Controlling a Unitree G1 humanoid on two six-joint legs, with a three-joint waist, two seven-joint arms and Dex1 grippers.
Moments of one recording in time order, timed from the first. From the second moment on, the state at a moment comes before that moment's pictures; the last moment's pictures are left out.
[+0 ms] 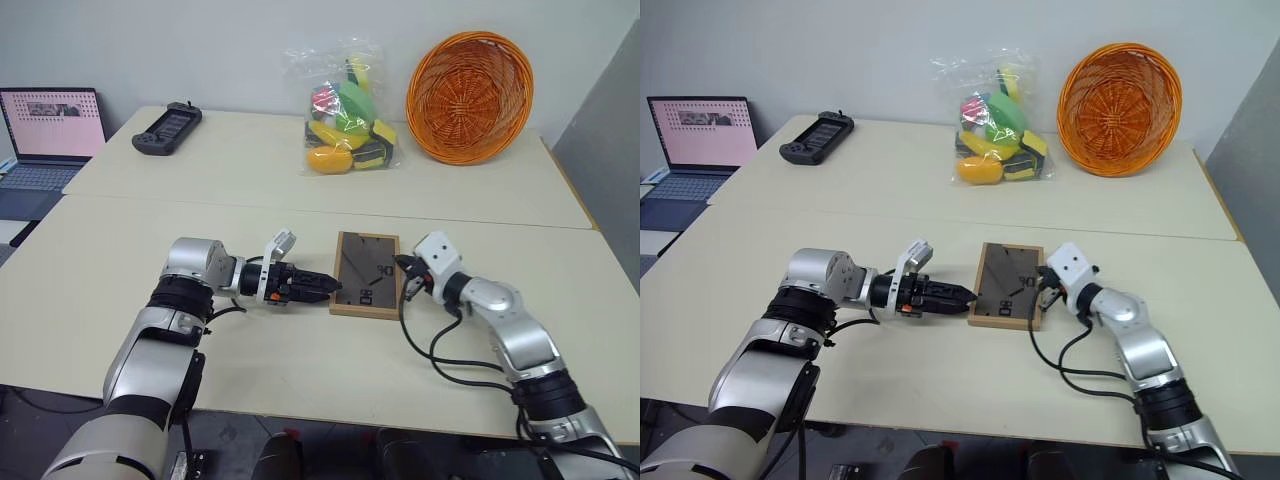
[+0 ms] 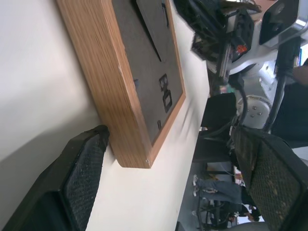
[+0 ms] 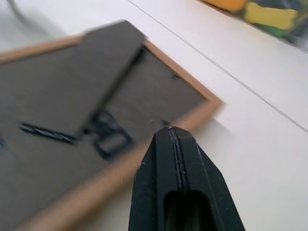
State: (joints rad) left arm -0.93 0.49 -0.17 0.68 -0.47 1.34 -1.30; right arm -0.41 -0.48 0.13 -0.04 0.06 0.39 0.56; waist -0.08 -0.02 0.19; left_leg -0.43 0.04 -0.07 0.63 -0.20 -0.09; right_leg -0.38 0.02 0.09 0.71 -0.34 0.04
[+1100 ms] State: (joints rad) left arm -0.92 0.48 -0.11 0.70 -0.49 1.36 -1.18; right arm -0.38 -0.34 0.18 -0.10 0.05 0.43 0.52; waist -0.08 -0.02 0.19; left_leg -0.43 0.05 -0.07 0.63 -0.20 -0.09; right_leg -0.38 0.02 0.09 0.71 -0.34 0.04
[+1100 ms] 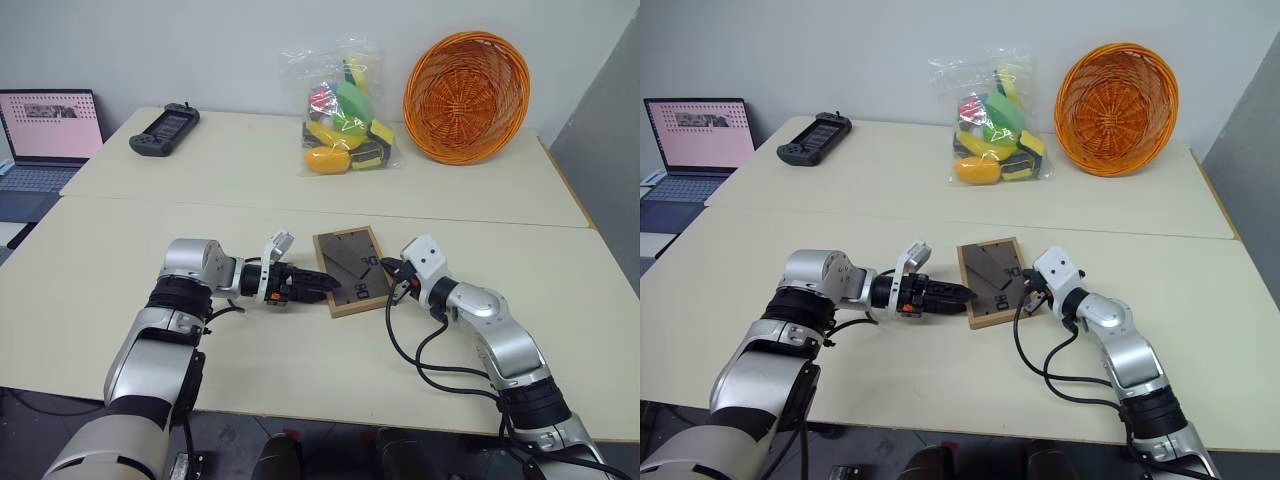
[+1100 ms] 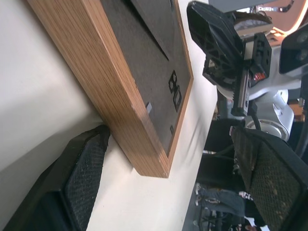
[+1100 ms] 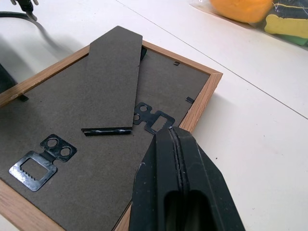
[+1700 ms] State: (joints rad) left arm -0.91 0.47 -0.08 0.70 -0.51 1.36 -1.13; right arm -0.32 -0.45 0.14 -0.01 0.02 0.35 0.56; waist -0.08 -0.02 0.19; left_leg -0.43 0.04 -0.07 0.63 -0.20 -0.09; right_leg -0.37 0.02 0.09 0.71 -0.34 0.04
